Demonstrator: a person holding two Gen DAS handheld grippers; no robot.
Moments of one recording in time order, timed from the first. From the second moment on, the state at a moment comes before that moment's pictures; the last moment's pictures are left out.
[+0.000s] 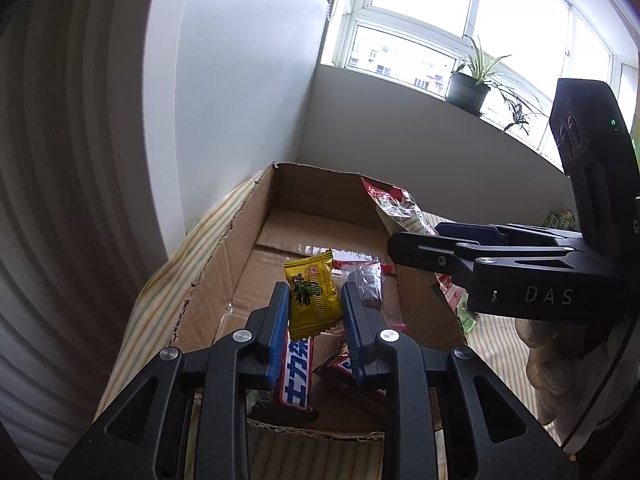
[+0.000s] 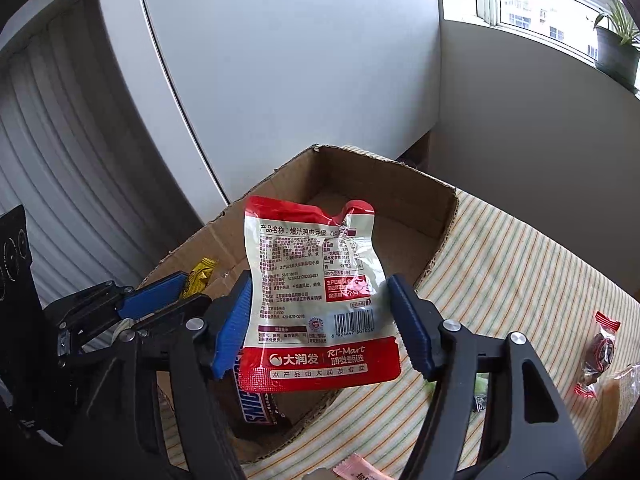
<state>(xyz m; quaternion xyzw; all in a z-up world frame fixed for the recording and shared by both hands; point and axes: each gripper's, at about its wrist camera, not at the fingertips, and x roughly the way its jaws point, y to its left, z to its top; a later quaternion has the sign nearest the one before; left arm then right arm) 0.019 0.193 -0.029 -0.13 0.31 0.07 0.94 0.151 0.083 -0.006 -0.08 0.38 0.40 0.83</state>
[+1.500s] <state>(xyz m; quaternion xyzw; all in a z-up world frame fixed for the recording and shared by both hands) 0.062 0.050 -0.021 -0.11 0.34 -0.07 0.93 0.183 -0.136 -0.005 -0.04 0.39 0.25 0.88</state>
